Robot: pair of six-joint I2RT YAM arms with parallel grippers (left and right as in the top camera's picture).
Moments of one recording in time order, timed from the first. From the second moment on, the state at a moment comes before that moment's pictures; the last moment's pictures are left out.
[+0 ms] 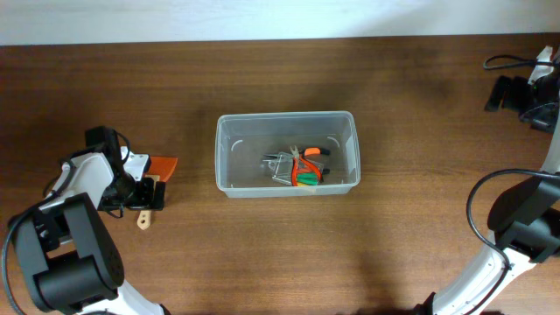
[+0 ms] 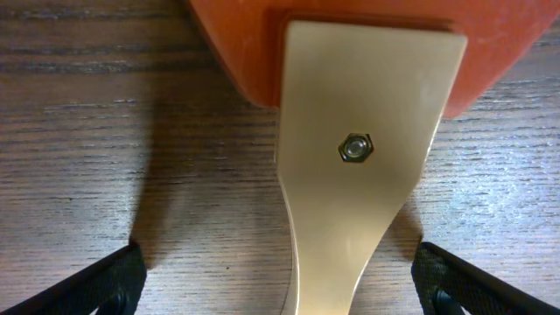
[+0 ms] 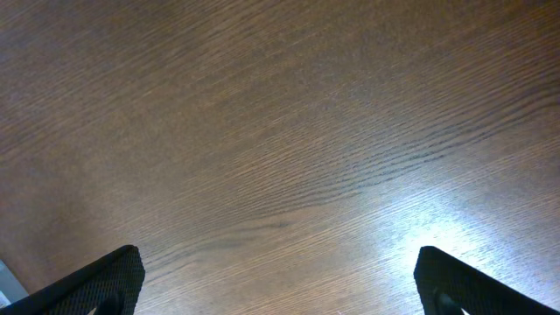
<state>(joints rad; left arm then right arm) 0.31 1.86 1.10 -0.81 -0.01 0.34 -0.48 2.14 2.21 -1.39 -0.05 -0.03</state>
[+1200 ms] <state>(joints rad) 0.30 1.86 1.10 -0.81 -0.01 0.34 -0.48 2.14 2.21 -1.39 -0.05 -0.03</state>
